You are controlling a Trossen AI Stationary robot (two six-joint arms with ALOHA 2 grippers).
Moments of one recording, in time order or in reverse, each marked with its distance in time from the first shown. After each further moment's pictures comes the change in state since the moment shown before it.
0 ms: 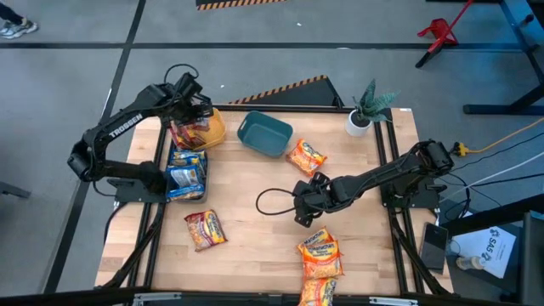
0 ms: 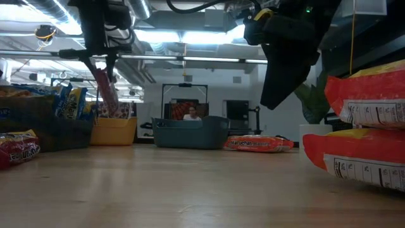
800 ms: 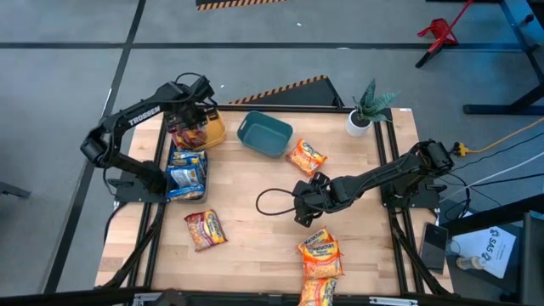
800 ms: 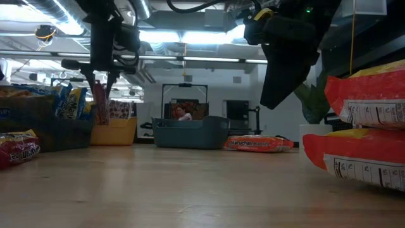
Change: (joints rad) left arm 0.000 0.178 -0.001 -0.043 -0.024 -0.133; right arm 0.000 0.000 0.000 0.000 0.009 -0.001
